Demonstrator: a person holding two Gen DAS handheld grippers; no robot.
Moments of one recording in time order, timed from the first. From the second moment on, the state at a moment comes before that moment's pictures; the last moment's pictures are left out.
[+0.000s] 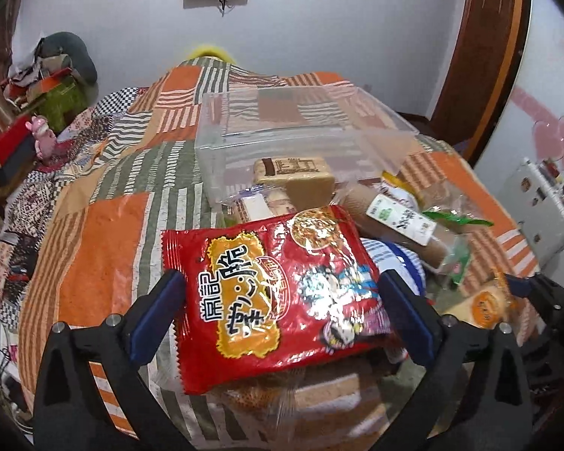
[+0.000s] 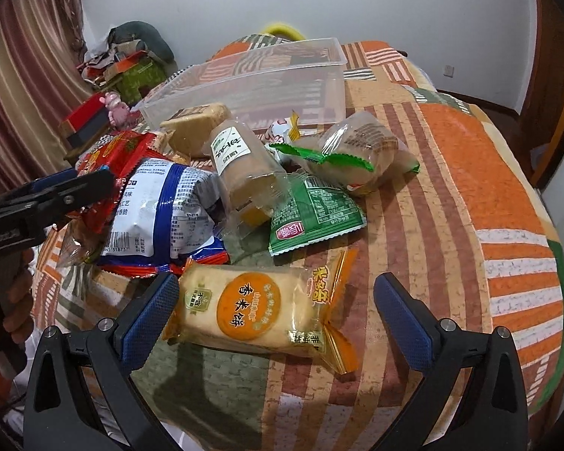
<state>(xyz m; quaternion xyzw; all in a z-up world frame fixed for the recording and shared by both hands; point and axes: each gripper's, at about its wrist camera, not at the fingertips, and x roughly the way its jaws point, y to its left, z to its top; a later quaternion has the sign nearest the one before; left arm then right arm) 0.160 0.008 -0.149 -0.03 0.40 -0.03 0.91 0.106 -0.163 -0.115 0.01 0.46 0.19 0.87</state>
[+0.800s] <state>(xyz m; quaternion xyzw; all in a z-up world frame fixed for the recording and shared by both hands) 0.170 0.021 -0.174 -0.04 0.43 -0.02 0.90 0.108 -0.162 -0.112 0.03 0.45 0.25 0.86</state>
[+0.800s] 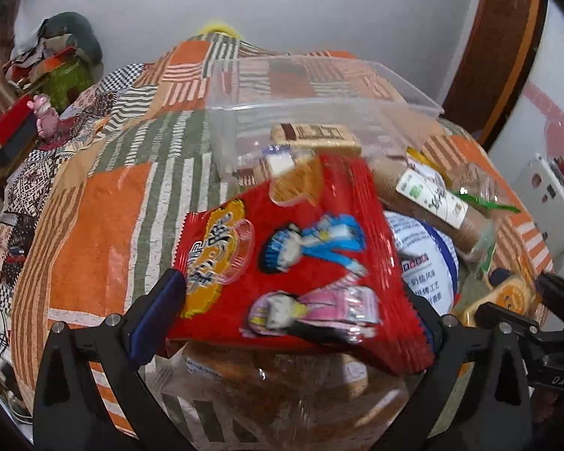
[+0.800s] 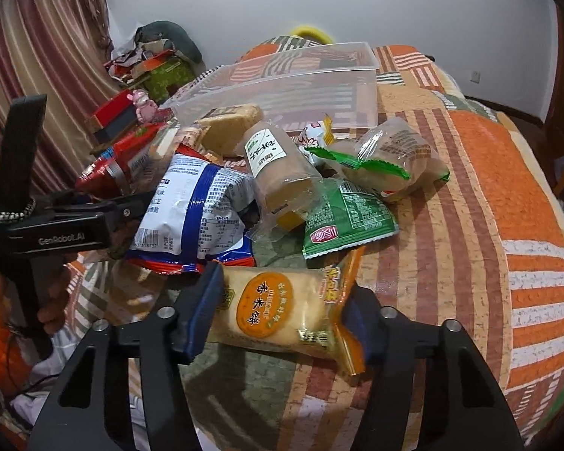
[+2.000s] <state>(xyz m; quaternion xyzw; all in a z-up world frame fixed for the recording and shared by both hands) 0.120 0.041 -0.141 -0.03 0.38 0.01 0.92 0.100 -0.135 -0.119 -0.07 0.46 0.17 0.87</state>
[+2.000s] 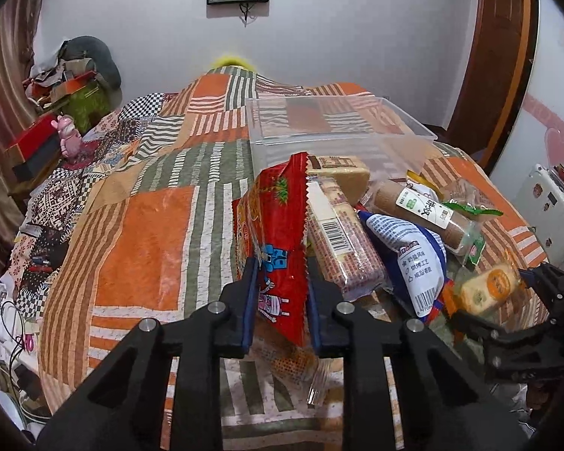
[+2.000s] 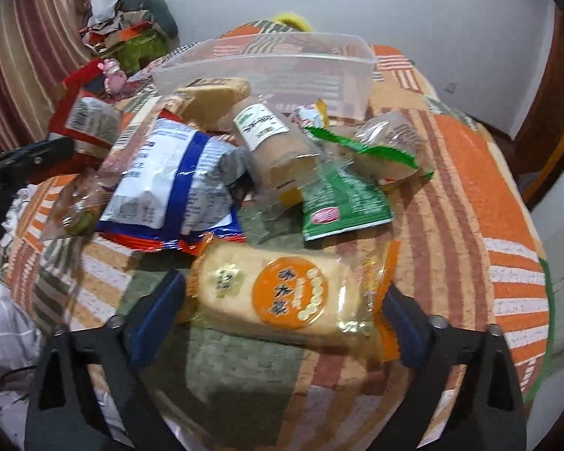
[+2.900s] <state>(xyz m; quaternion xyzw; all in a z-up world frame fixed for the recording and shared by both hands) 0.118 0.030 -0.089 -0.02 0.32 -0.02 0.95 0.113 -0.155 -0.047 -0.03 0.37 0.17 0.91</state>
